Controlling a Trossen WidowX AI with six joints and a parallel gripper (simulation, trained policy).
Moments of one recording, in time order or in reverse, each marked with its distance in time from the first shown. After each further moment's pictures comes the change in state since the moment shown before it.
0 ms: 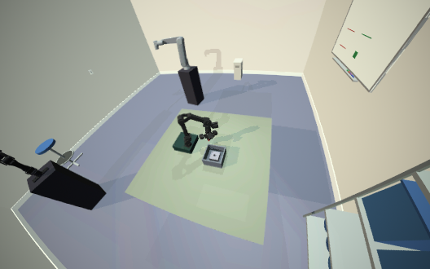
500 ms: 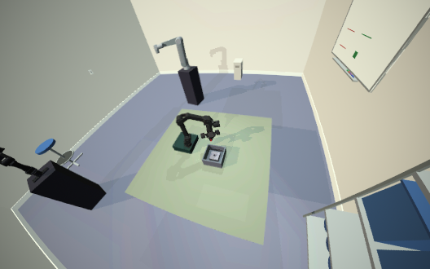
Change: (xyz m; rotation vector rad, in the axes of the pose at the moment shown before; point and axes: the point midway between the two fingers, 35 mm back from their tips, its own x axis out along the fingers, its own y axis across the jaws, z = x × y) arm -0.046 0.005 0.056 0.153 -0.090 0.044
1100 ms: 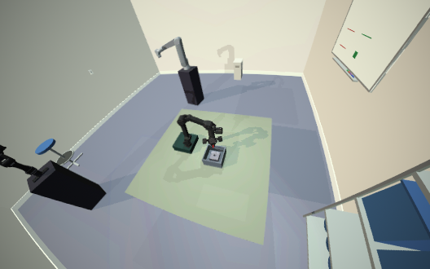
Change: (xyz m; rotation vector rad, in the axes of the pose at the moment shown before) arm 0.013 0.002 0.087 0.140 -0.069 -0.003
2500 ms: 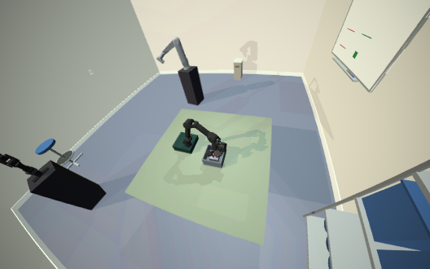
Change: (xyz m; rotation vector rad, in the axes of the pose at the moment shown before) arm 0.073 0.022 0.068 -0.174 0.157 0.044
